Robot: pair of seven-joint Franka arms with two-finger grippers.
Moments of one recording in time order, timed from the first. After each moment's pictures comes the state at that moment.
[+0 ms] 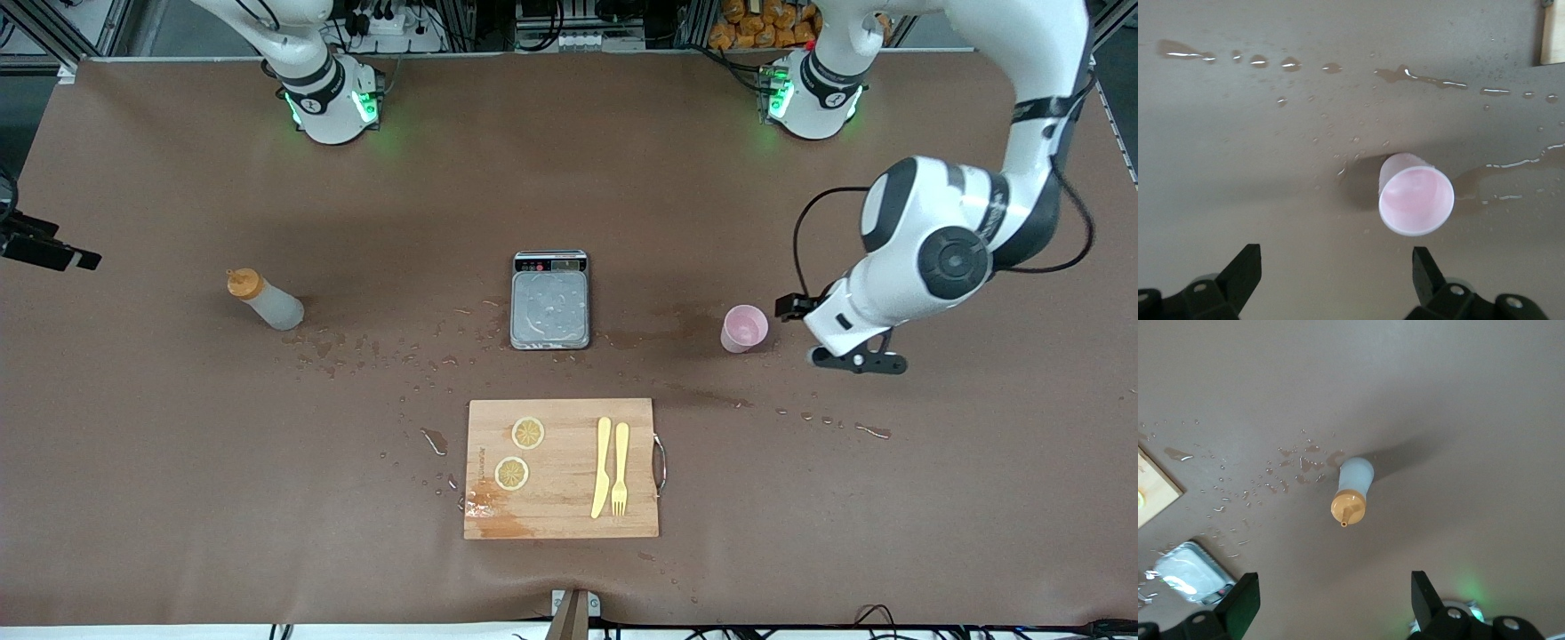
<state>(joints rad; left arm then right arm) -0.13 0.30 -0.15 -1.88 0.00 2.02 -0.14 -0.26 0.12 -0.08 -1.59 0.23 1.44 0.27</state>
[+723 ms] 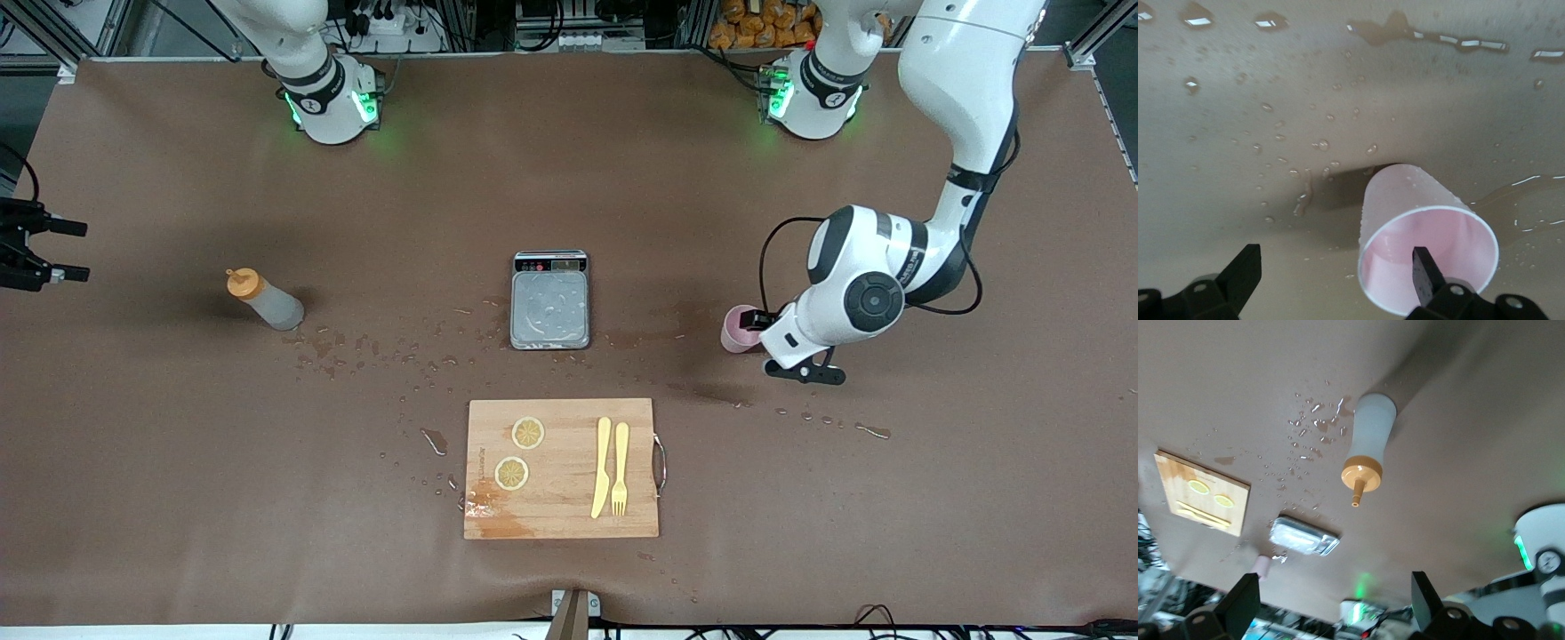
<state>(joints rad) -0.15 0.46 -0.17 -1.95 0.00 2.18 -0.14 -0.51 0.30 -0.08 -1.61 0.57 1.31 0.47</state>
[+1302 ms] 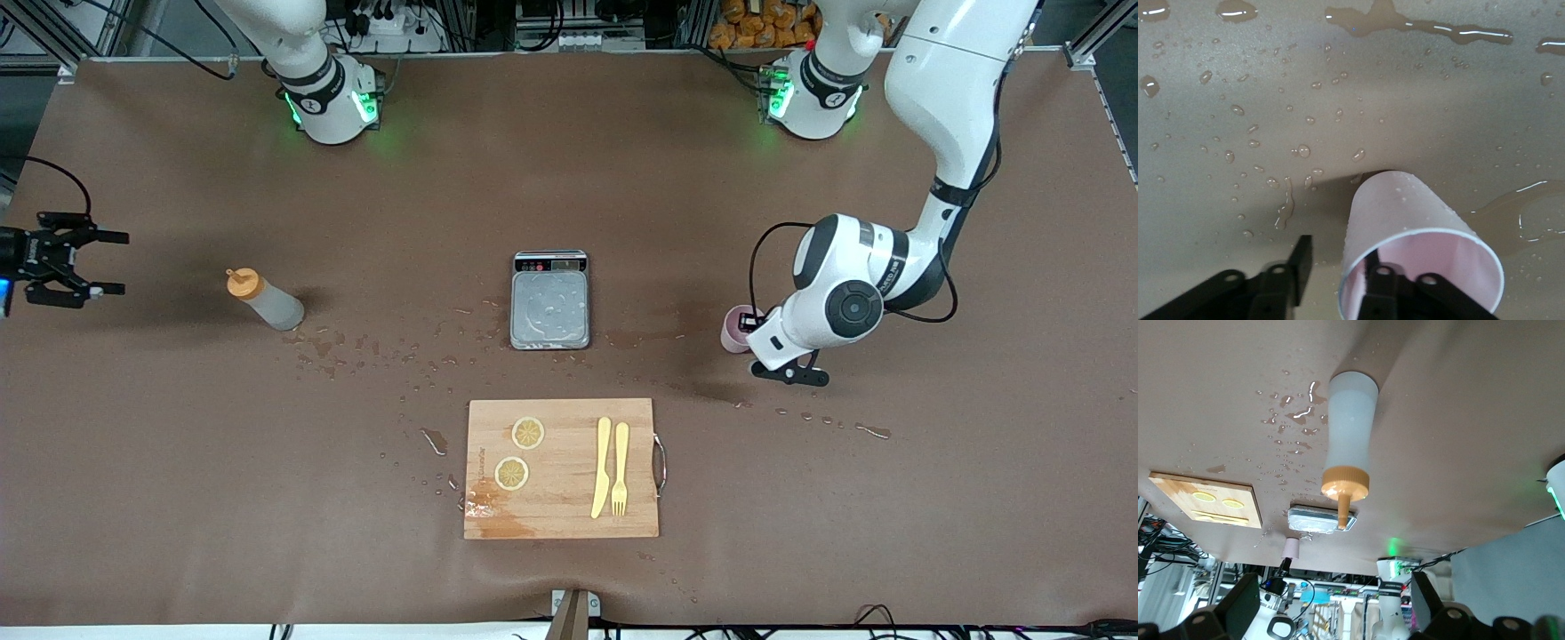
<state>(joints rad) -0.16 0.49 -0.17 -1.95 0.00 2.21 -0.14 -0.57 0.42 -0.08 -1.70 0.66 1.32 0.54</state>
